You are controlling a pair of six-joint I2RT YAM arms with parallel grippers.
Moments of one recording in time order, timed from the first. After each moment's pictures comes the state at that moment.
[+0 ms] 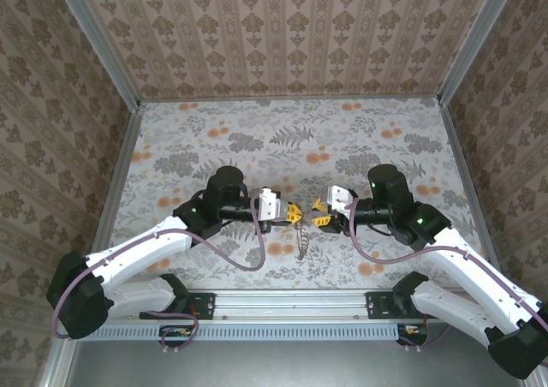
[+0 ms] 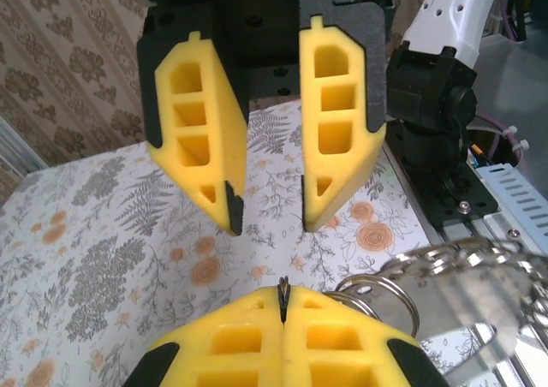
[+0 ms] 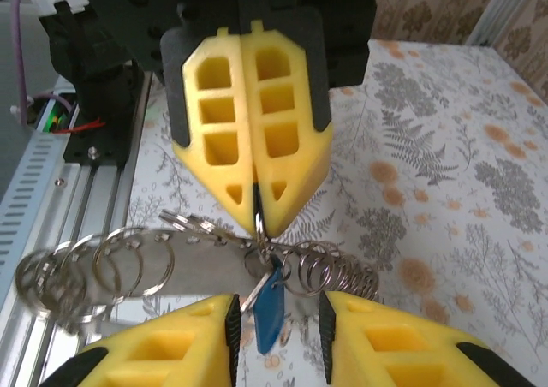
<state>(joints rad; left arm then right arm) -0.86 1.12 0.72 0.06 0.76 0.52 0.56 0.87 0.78 -0.45 -0.67 -0.56</state>
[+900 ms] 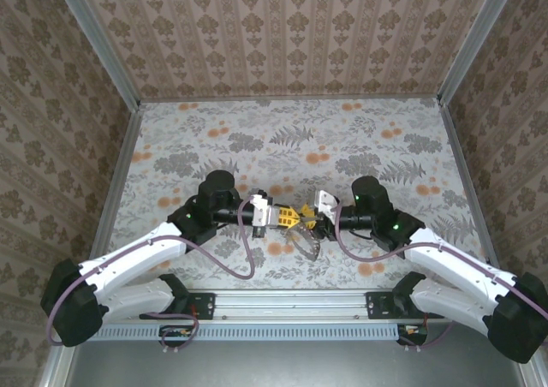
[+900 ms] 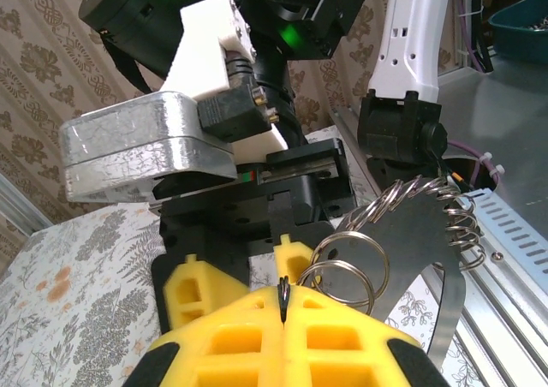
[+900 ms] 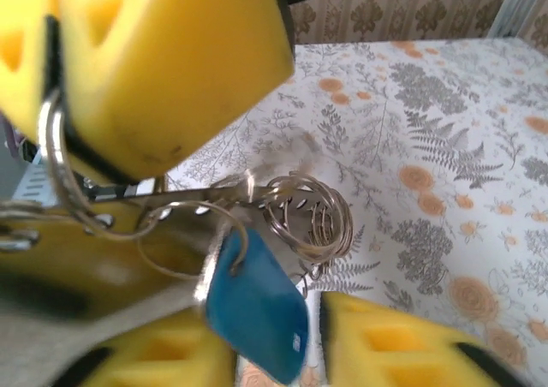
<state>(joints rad) -0.86 1.06 0.69 0.14 0.84 0.52 0.64 0.96 0.57 -0.04 -0.64 -0.35</state>
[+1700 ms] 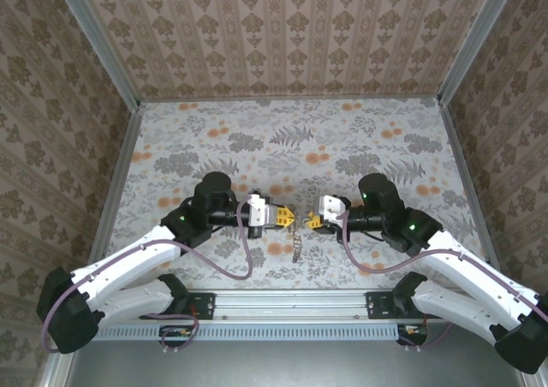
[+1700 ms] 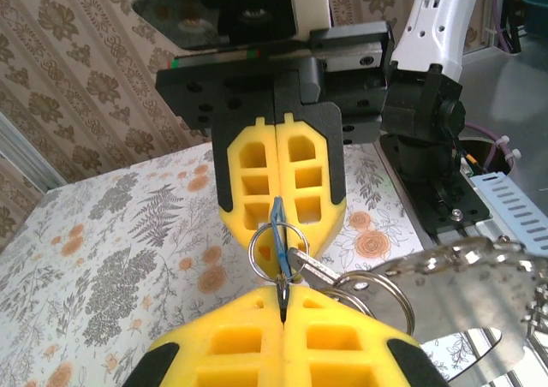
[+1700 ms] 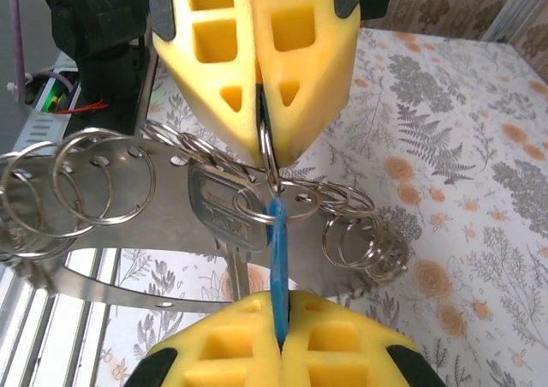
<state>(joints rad) -0.85 1.01 0.68 0.02 0.76 0.52 0.65 0.87 0.74 -0.41 -0.58 -0.56</state>
